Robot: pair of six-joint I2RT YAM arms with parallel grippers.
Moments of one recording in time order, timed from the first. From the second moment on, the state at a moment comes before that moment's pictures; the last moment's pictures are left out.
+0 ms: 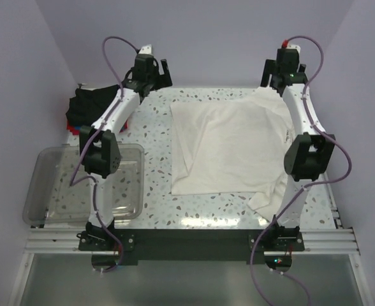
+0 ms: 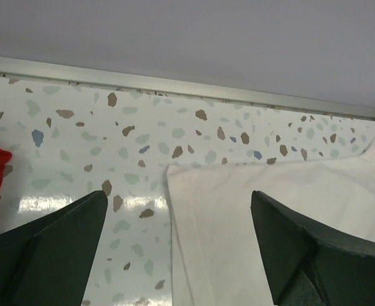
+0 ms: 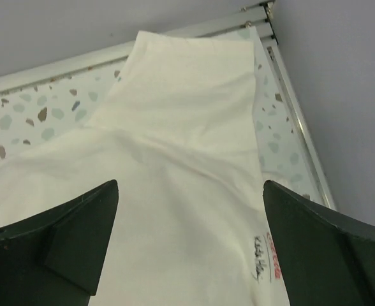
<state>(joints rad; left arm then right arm) -0.27 2.22 2.10 -0.38 -0.11 -0.41 0.01 2.10 2.14 -0.61 0.37 0.12</state>
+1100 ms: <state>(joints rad) -0.59 1.86 1.35 -0.26 -0.19 -0.59 -0.05 1.52 1.22 -0.65 0.16 0.37</state>
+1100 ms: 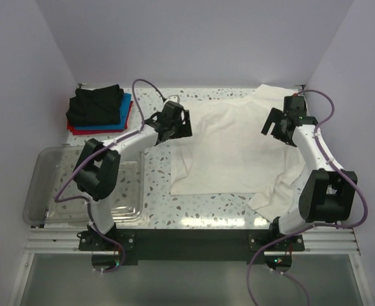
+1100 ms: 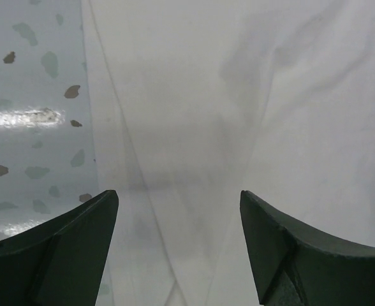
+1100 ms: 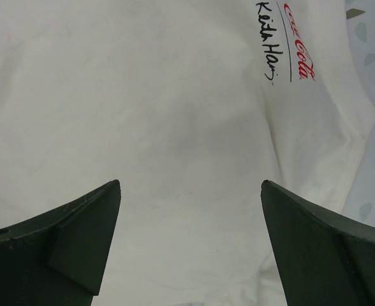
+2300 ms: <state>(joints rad) -0.36 2.42 2.00 -0.21 -0.19 -0.49 -0.05 1.54 1.15 -0.65 0.11 0.43</state>
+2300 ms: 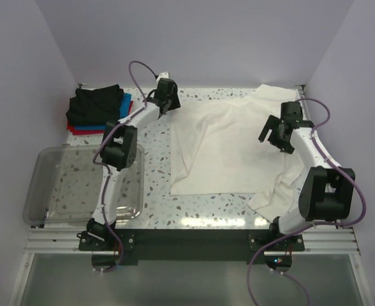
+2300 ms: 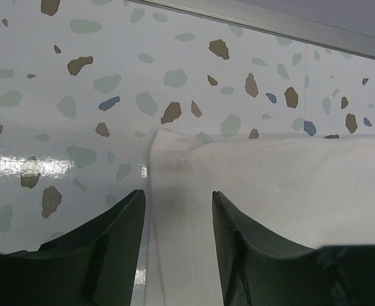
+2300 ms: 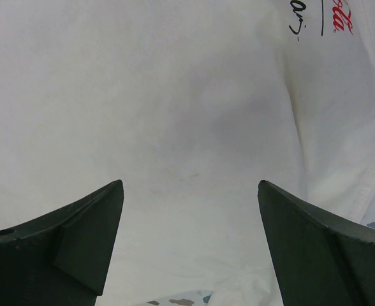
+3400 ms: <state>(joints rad) -0.35 2.51 2.07 -0.23 -0.24 -0.45 -0.05 1.54 1.15 -0.65 0.11 0.43</state>
